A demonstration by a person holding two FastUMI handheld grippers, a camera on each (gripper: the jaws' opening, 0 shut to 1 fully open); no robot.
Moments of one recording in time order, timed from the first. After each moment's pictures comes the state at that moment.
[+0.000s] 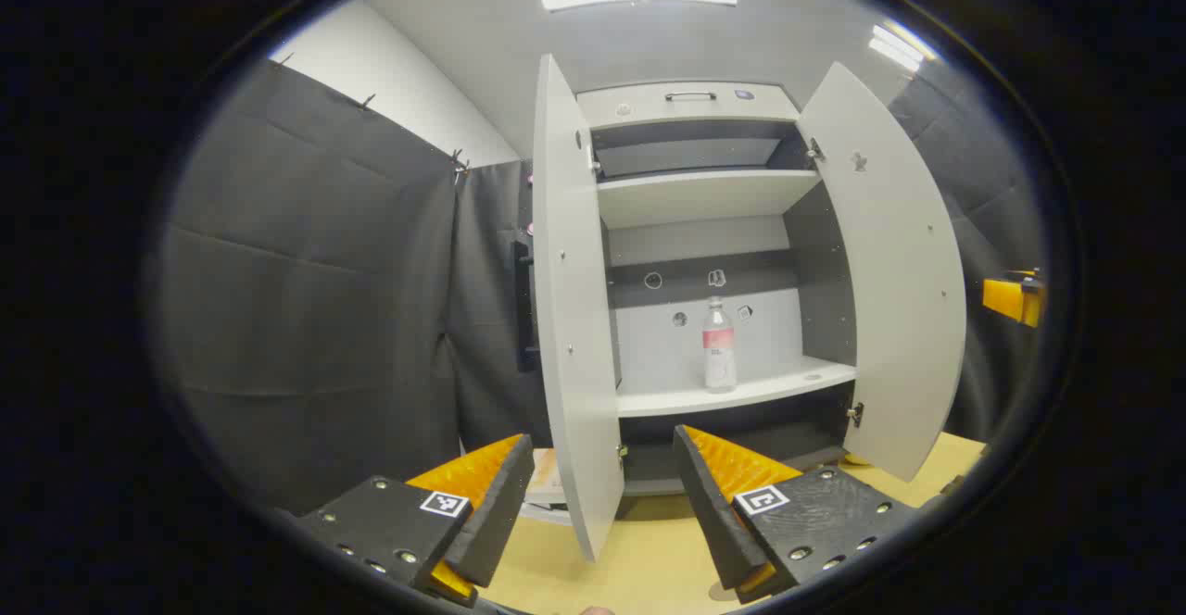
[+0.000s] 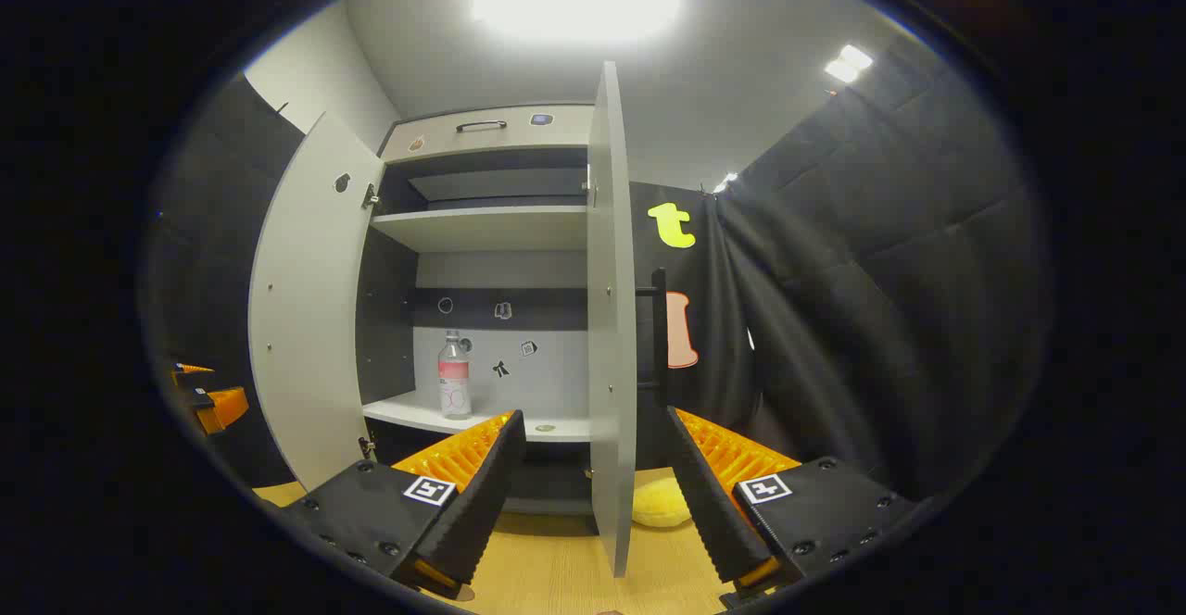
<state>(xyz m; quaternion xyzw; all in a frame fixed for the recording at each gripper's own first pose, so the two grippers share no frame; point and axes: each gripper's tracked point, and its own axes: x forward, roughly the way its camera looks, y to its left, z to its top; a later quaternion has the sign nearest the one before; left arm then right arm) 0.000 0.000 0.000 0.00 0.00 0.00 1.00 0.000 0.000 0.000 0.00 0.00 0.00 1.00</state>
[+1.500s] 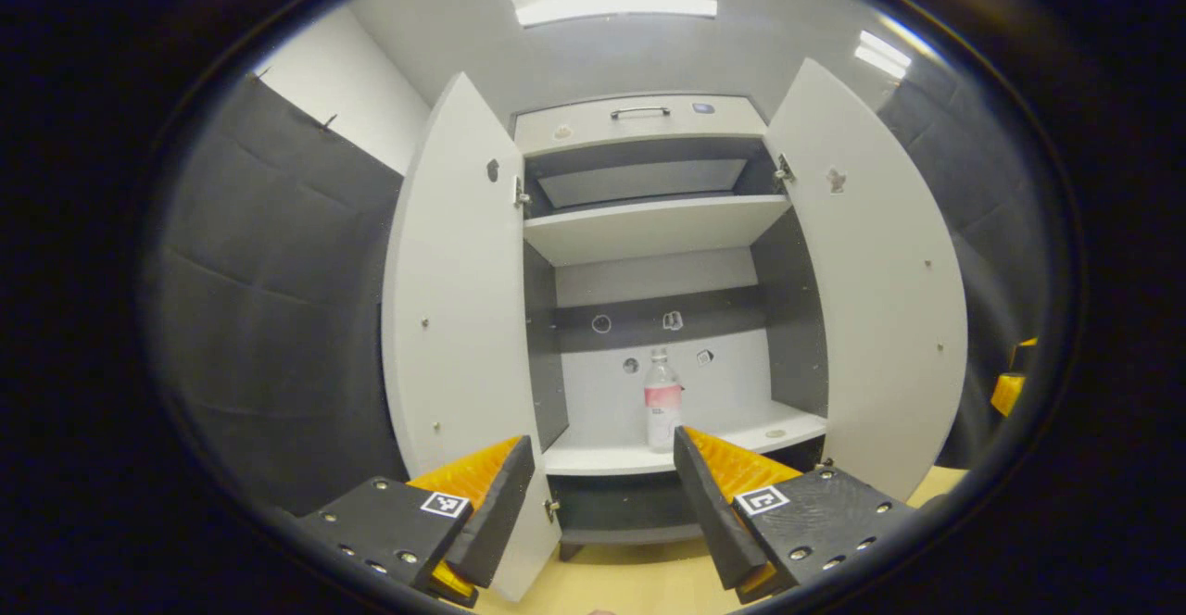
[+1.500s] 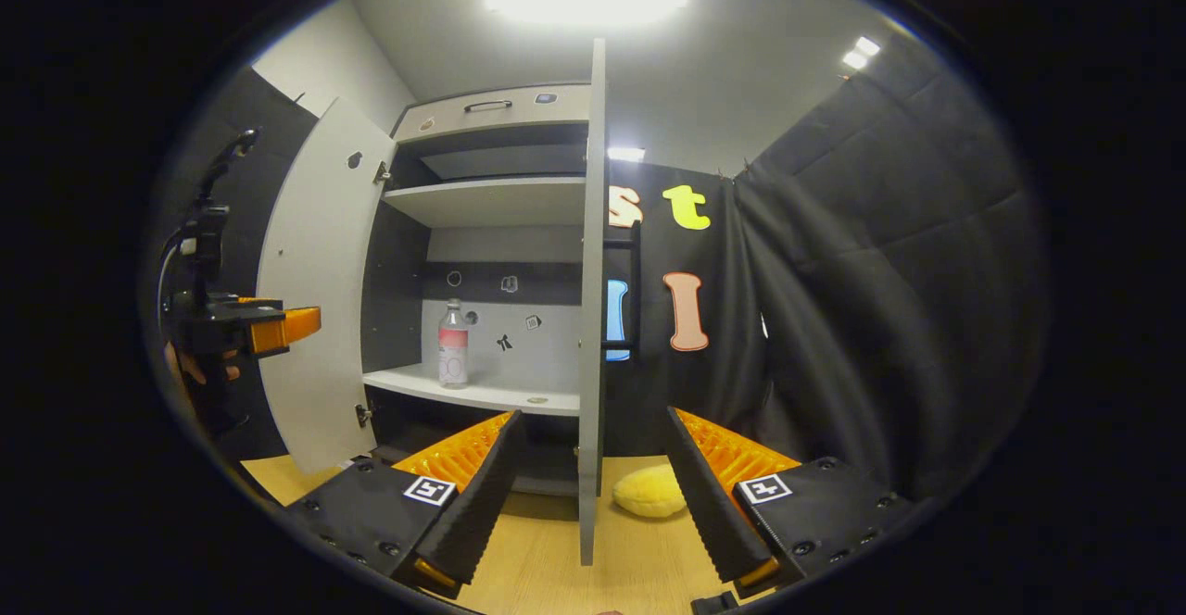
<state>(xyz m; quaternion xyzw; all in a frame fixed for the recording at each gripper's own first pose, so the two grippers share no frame) 0.094 -0.118 0.062 -0.01 -0.05 -0.04 1.00 0.003 -0.042 -0.045 -0.02 0.03 0.03 1.00</state>
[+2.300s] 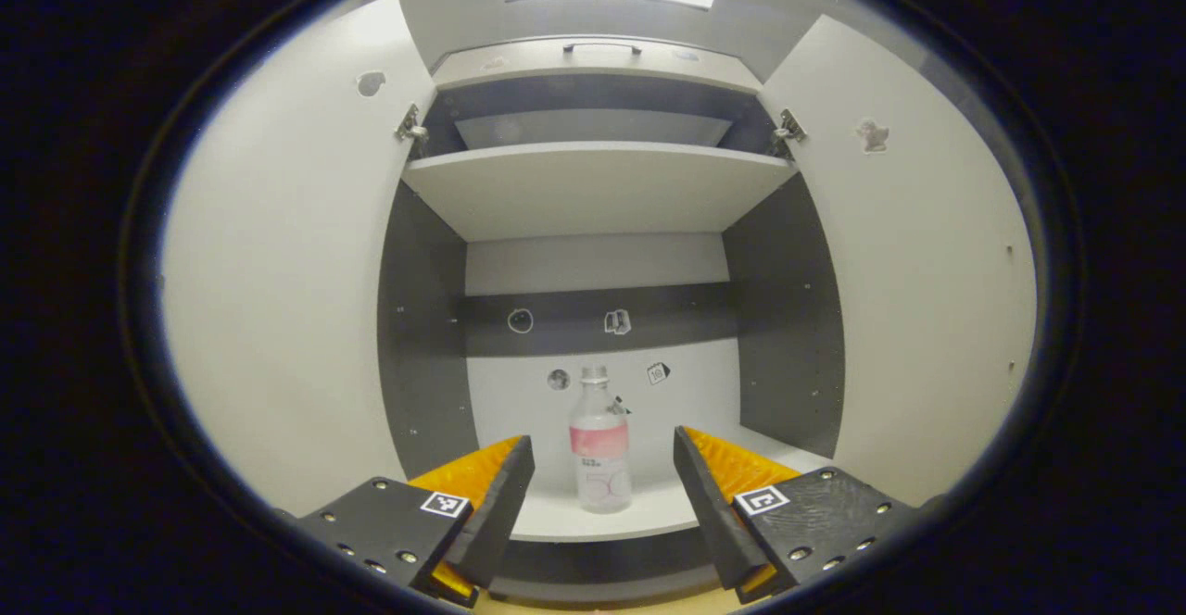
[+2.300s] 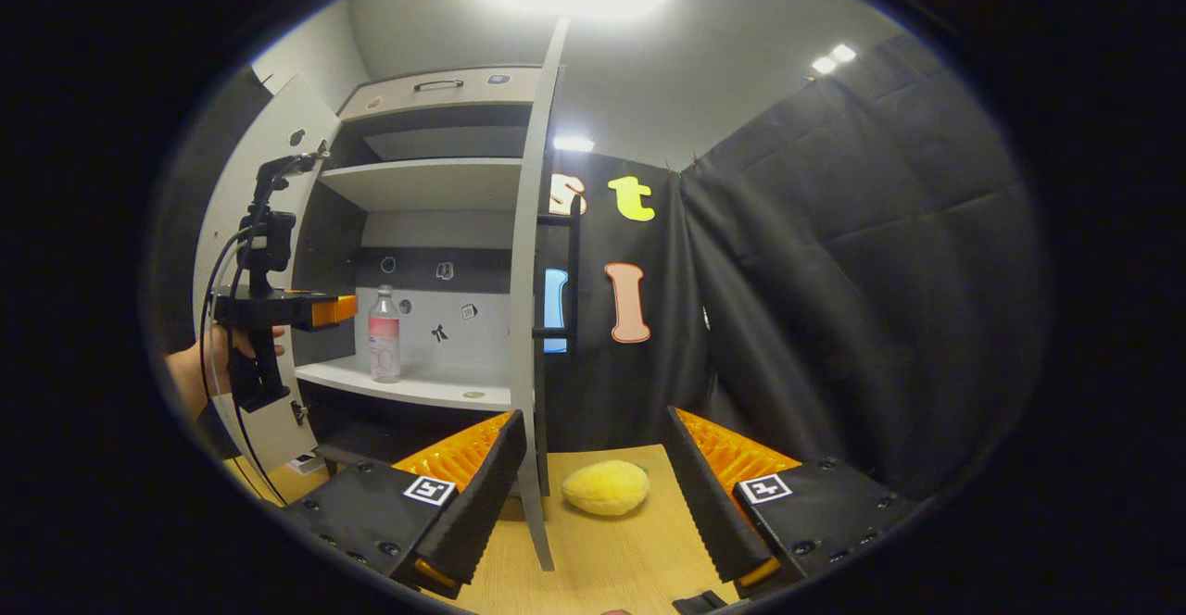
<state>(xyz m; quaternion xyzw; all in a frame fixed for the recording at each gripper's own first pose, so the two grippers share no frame) 0.277 -0.197 0.049 -0.03 -0.04 -0.14 0.99 0.027 -0.071 -0.058 -0.03 0.04 -0.07 1.00</state>
